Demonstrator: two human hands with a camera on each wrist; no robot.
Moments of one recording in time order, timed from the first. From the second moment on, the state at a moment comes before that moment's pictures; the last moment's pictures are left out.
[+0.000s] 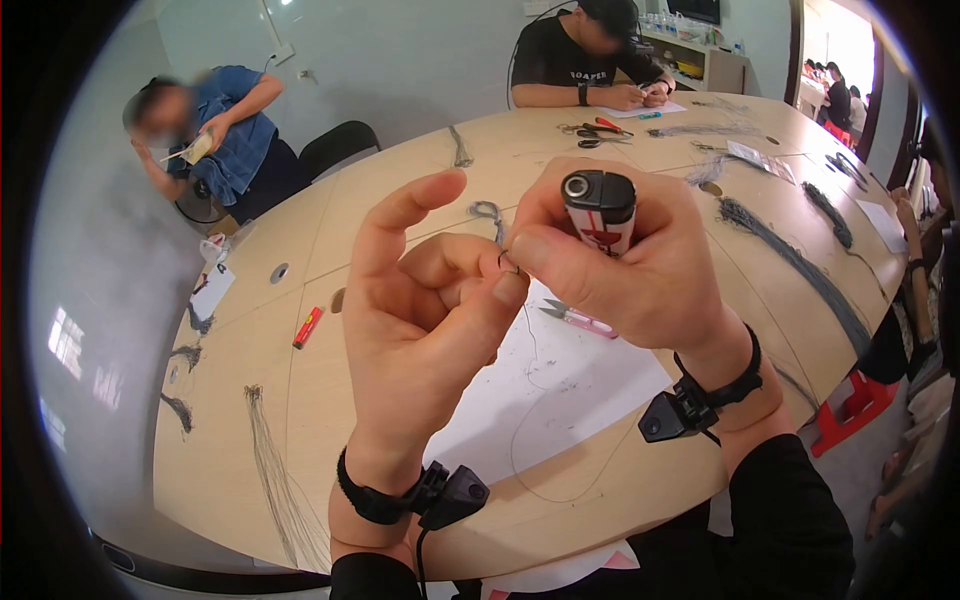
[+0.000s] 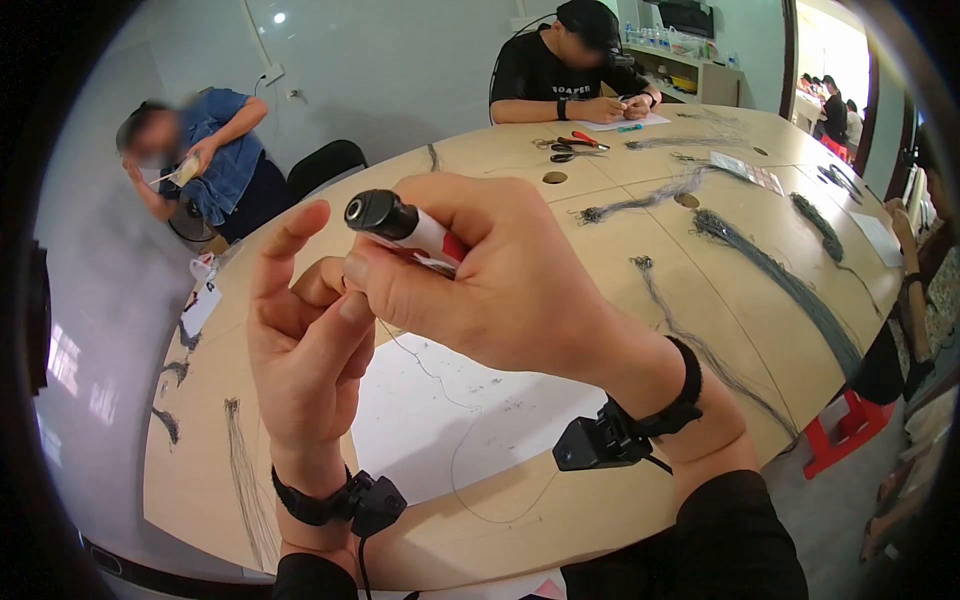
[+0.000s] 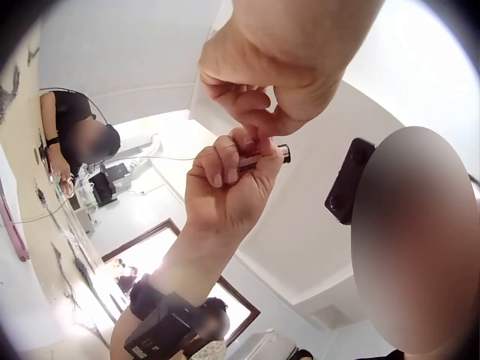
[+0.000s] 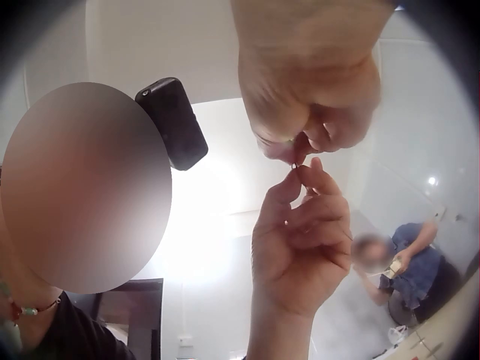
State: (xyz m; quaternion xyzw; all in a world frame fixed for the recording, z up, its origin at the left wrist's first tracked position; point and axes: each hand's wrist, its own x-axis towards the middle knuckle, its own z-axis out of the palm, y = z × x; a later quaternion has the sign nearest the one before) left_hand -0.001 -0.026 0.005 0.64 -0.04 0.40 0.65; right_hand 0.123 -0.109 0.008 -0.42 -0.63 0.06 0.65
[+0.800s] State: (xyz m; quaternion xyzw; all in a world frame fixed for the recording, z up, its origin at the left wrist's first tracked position) left_hand -0.002 -0.024 0.004 0.61 -0.03 0.42 0.68; right_hand 0.122 -0.106 0.009 -0.43 -0.62 0.04 0.65
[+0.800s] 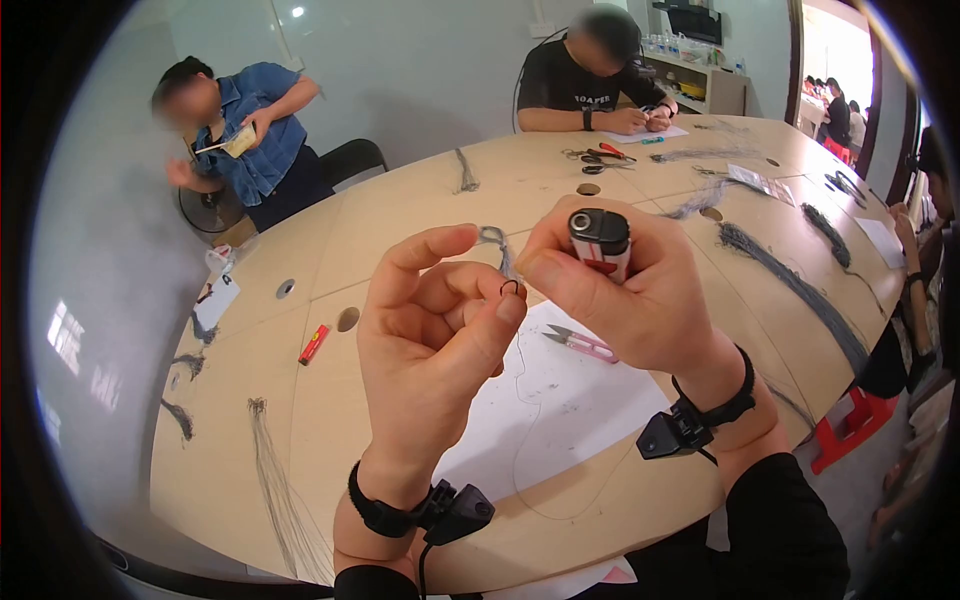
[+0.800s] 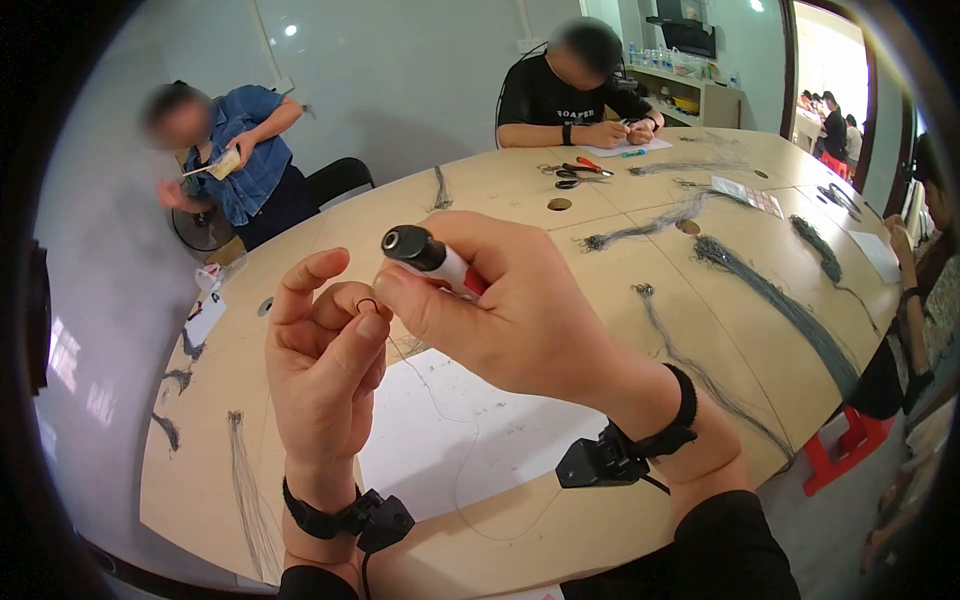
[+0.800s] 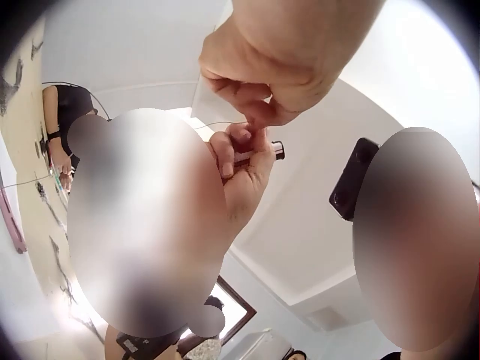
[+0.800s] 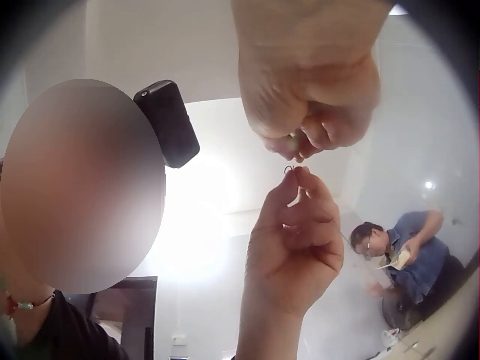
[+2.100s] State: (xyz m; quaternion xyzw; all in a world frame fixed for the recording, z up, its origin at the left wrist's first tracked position) left_hand -0.001 -0.023 -0.002 0.62 0.00 0.37 0.69; right_hand 0.123 -0.104 0.006 -0.42 -0.65 0.01 0.63
